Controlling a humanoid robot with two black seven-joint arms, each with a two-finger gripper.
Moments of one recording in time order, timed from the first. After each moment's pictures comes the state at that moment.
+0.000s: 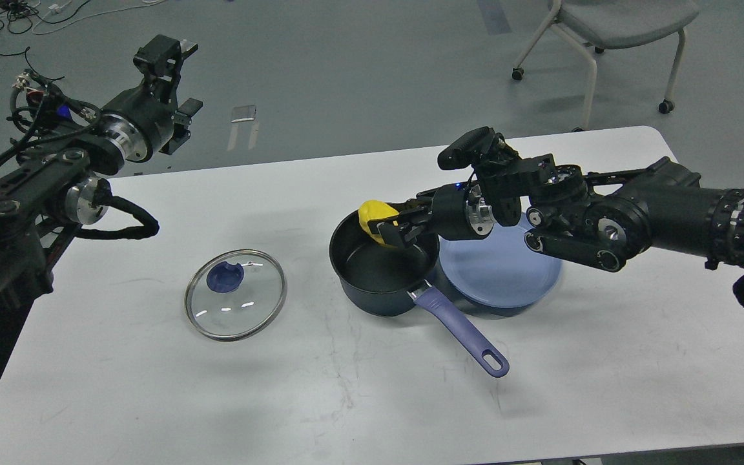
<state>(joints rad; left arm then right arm) -1.09 0.52 -0.33 -0.77 0.34 -0.10 -0.18 1.20 -0.15 -0.22 0.83 -1.31 0.06 0.35</state>
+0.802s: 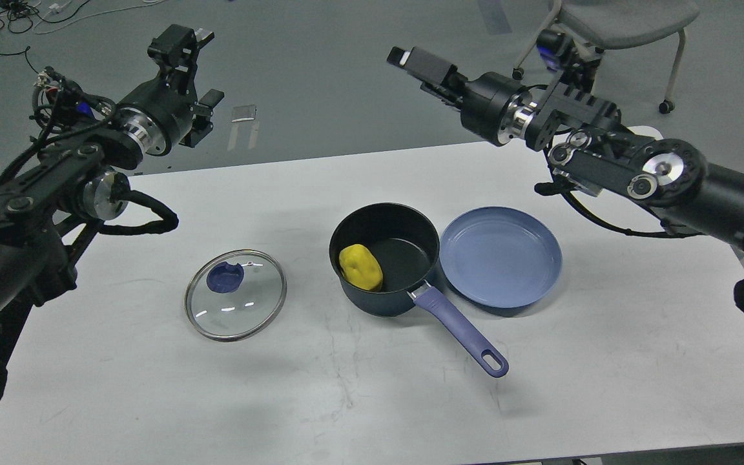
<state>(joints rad) -1.05 0.45 -0.42 -0.79 0.30 -0.11 -0.18 1.09 -0.27 0.32 0.82 -0.74 -0.02 0.35</state>
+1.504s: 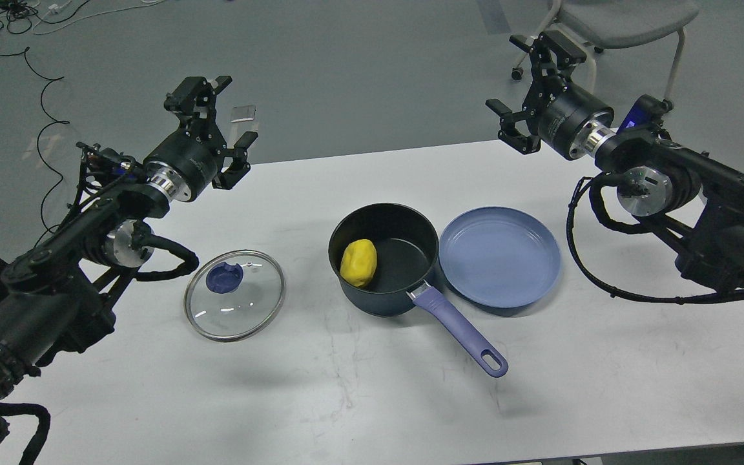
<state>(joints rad) -0.86 0.40 -0.60 -0.82 0.23 -0.24 -0.22 0.87 -0.33 0.57 0.84 -0.12 0.22 0.24</state>
